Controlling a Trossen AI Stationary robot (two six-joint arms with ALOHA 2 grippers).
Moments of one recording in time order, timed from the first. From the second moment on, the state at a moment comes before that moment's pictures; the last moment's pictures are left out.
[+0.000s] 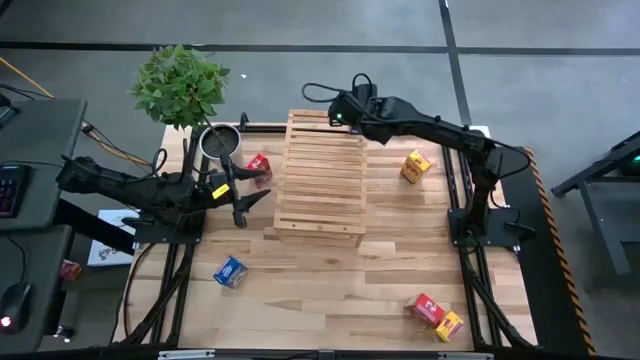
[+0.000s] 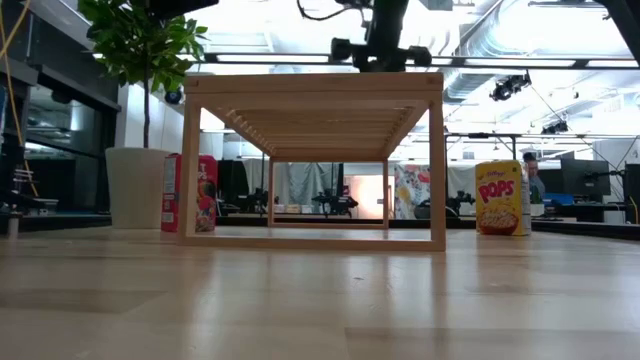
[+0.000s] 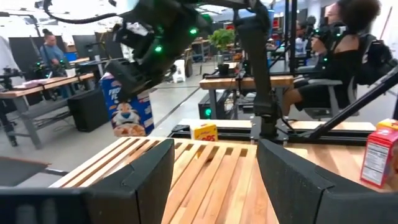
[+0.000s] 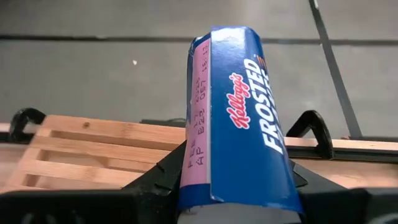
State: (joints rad) left arm -0.23 0.70 0.53 0.21 -0.55 0.14; right arm -0.35 1.87 1.95 -1.10 0.76 0.95
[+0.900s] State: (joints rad) left arm -0.23 0.70 0.53 0.20 -0.57 0.14; right arm -0.35 1.92 1.95 -1.19 0.73 0.94
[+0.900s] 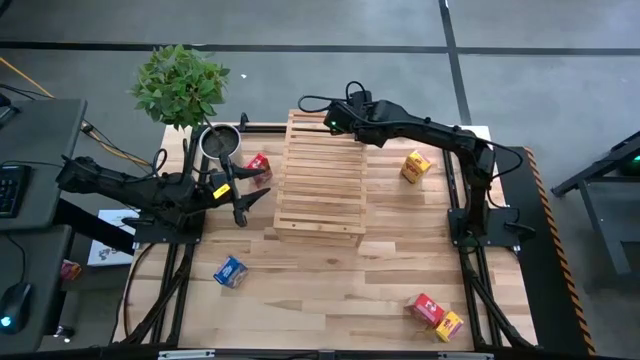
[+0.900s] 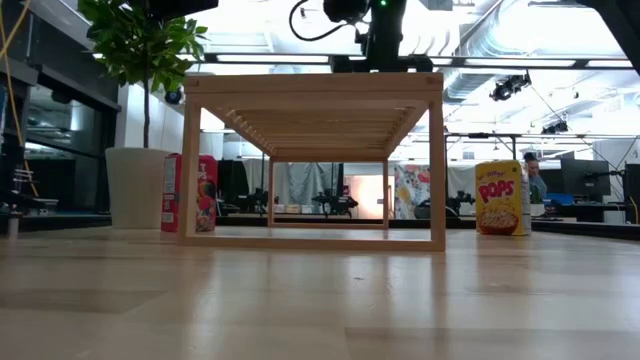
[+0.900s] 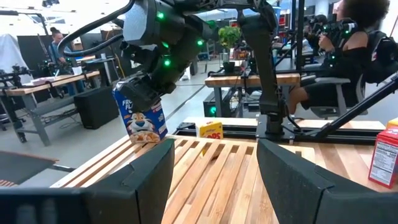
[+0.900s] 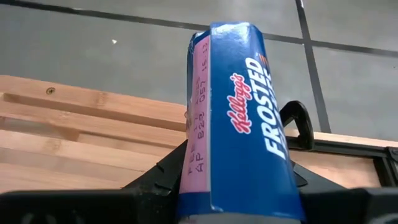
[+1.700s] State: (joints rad) left arm -0.23 0.70 0.53 0.20 -0.57 0.14; right arm -0.34 1.92 1.95 -1.15 0.70 1.00
